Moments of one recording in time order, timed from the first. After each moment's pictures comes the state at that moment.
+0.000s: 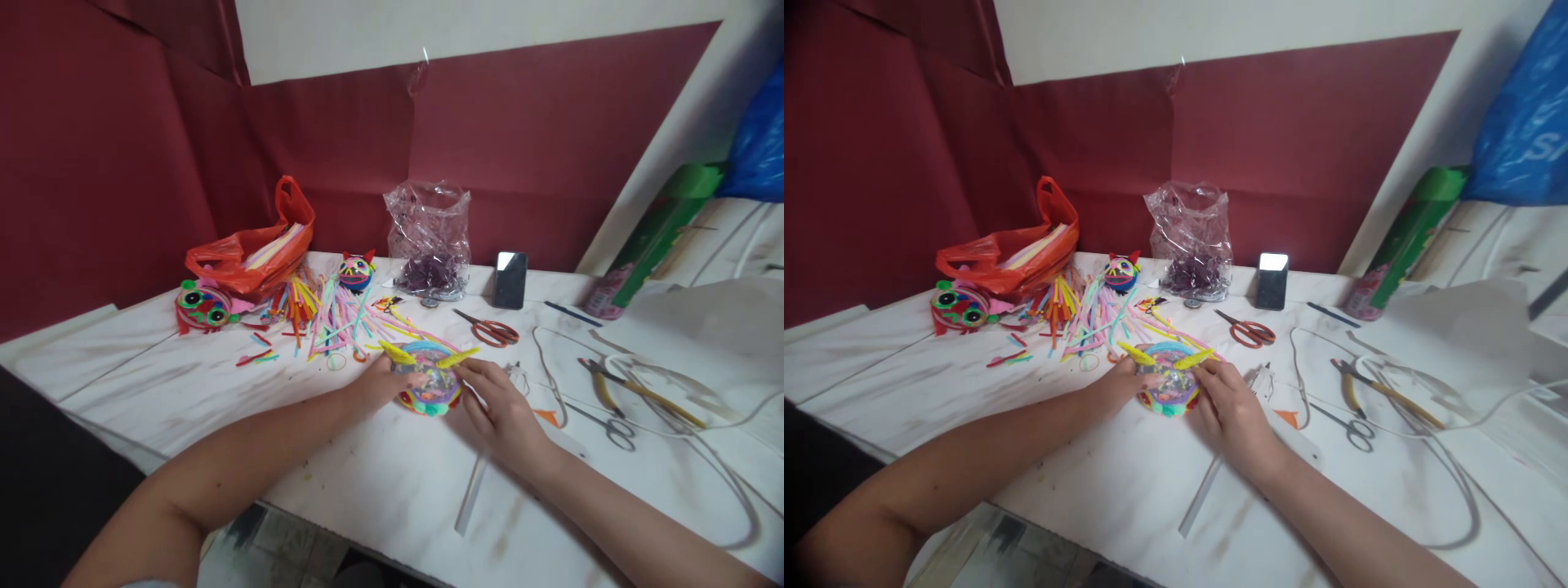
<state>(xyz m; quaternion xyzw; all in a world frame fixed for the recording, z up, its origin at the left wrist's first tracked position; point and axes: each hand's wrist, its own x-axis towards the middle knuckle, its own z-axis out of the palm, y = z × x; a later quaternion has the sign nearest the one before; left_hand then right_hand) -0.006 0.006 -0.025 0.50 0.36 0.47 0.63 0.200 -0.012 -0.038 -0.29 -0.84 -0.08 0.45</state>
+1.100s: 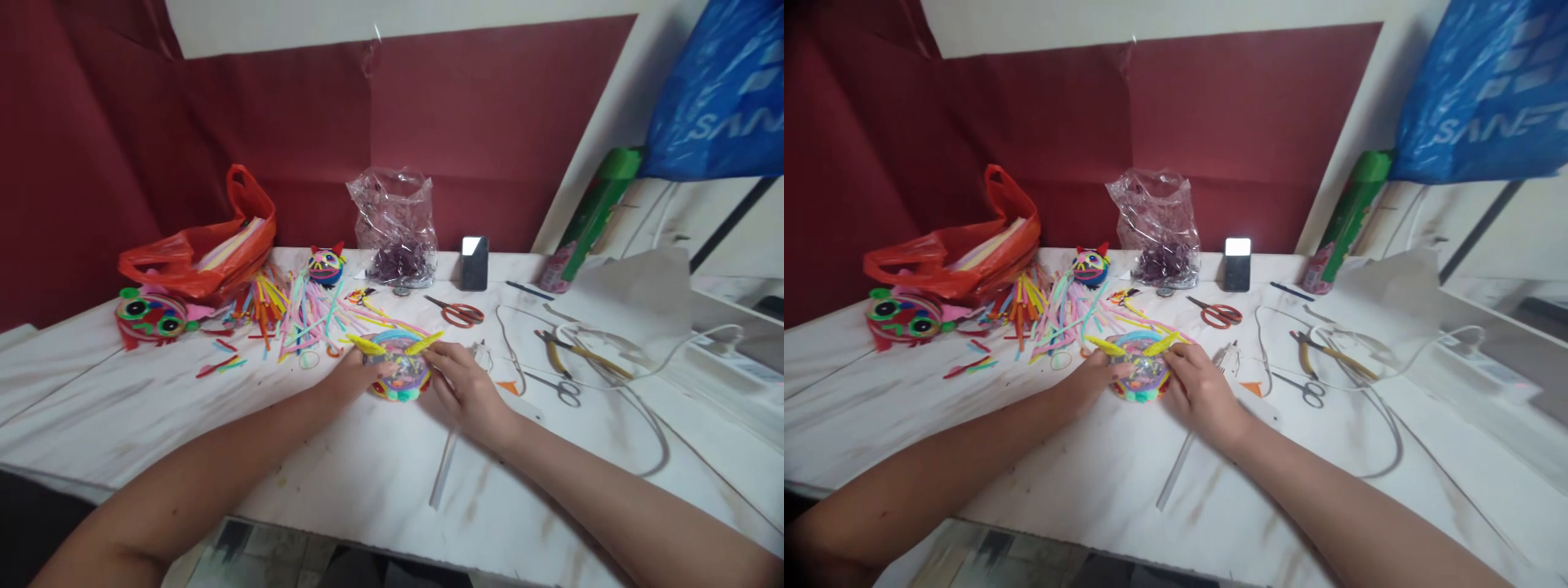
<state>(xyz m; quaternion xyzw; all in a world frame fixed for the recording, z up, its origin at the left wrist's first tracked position) -0.008 0.010 -0.026 0.52 0.34 0.46 0.63 0.197 -0.016 -0.028 -0.30 -0.84 -0.05 0.45</state>
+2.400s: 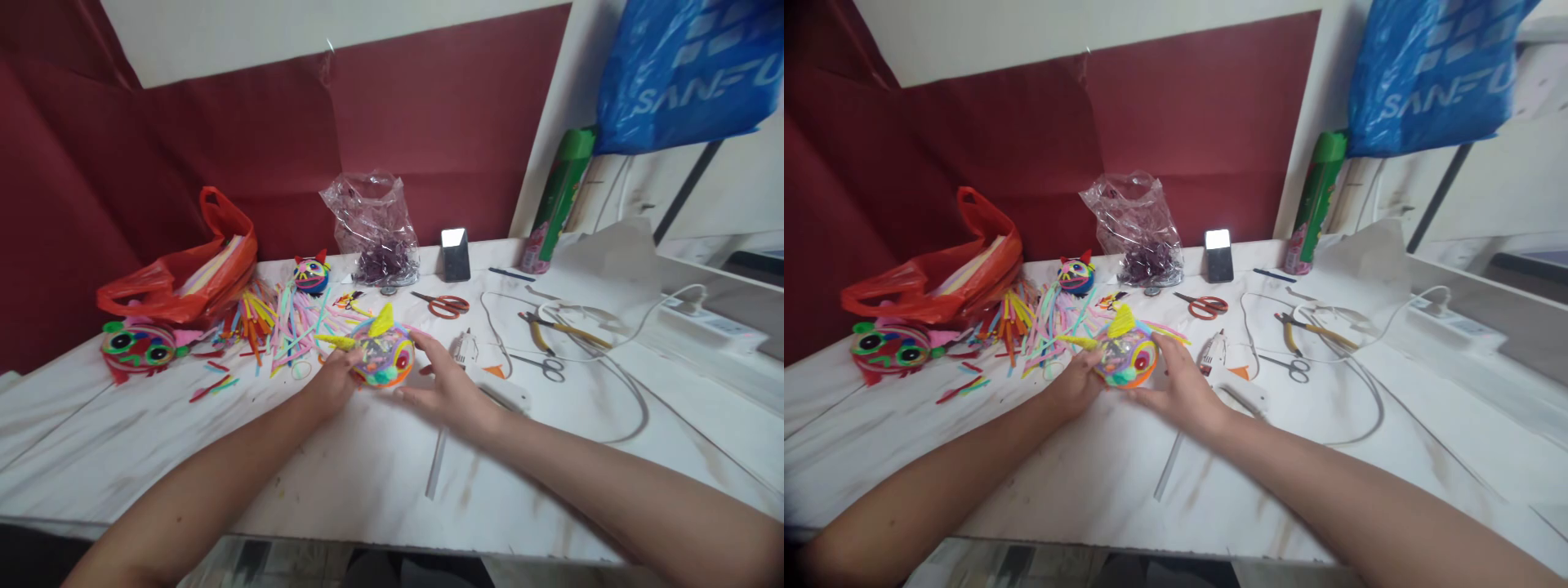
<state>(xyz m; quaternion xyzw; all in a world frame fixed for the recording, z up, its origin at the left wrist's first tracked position) -0.015 0.021 -0.030 0.49 0.30 0.48 0.66 0.184 -0.022 -0.039 -0.40 -0.75 0.19 0.48</state>
